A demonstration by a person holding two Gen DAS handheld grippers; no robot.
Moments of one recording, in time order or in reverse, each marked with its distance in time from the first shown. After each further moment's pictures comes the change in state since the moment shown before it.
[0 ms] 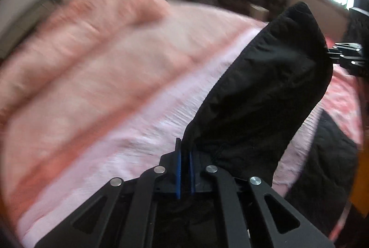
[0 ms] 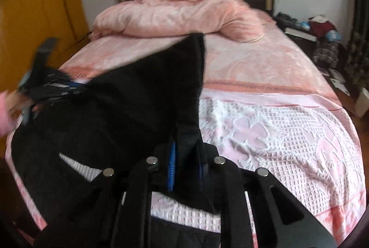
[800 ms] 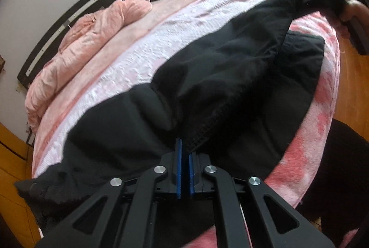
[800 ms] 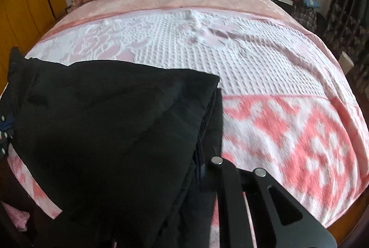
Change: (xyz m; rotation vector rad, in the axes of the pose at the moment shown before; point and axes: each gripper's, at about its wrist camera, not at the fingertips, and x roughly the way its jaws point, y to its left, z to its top) left arm -0.081 -0.261 -0.191 0.136 0.054 0.172; right arm -0.035 0.013 -0.186 0.054 0.208 -0.137
